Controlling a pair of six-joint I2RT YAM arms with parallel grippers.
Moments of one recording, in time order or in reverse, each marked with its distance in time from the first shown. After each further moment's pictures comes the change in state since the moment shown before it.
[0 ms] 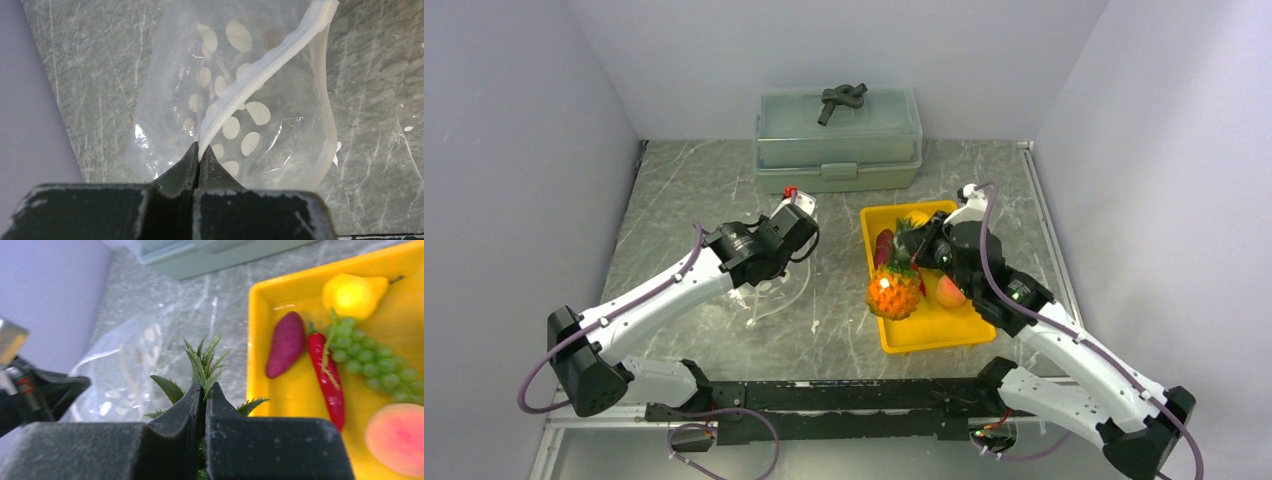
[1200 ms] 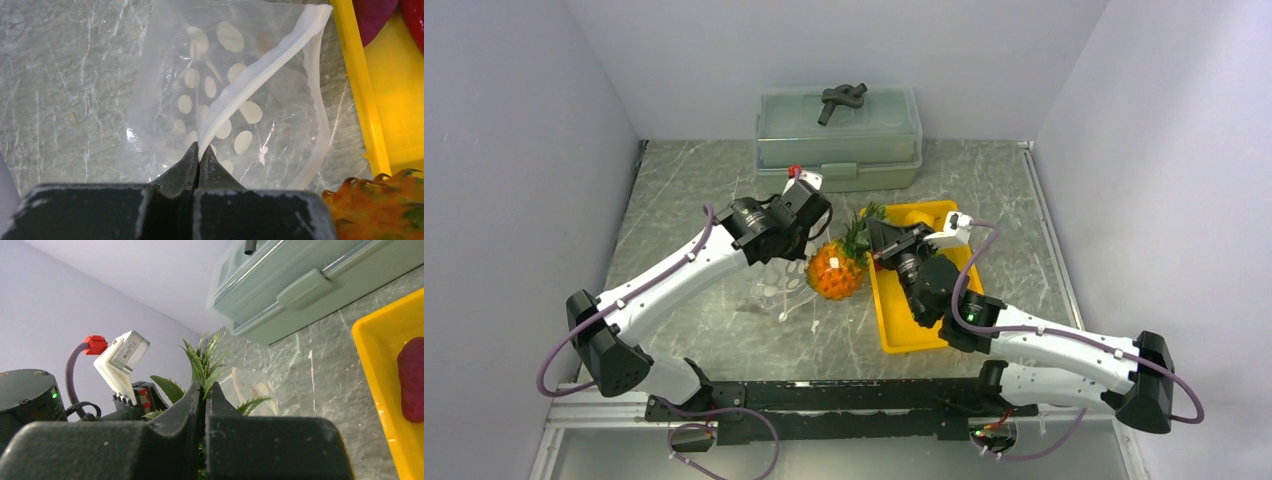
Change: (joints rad) left arm 0.012 0.136 0.224 -0.077 0.128 -0.185; right arm 0.441 0.091 -0.144 0.664 0.583 0.225
